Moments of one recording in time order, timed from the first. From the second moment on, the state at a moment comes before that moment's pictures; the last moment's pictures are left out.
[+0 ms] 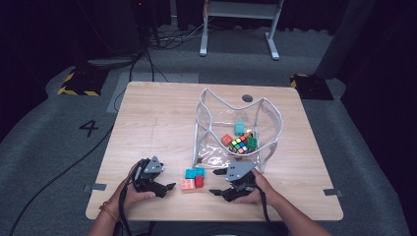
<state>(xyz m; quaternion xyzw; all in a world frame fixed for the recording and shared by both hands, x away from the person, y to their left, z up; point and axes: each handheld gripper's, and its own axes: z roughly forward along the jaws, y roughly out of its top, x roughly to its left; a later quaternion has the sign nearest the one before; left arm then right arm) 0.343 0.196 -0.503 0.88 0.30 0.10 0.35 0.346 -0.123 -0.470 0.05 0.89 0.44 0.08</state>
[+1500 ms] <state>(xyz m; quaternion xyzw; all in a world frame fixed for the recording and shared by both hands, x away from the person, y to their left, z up) 0.344 0.185 -0.503 0.89 0.29 0.10 0.35 0.344 -0.117 -0.477 0.06 0.90 0.42 0.06</state>
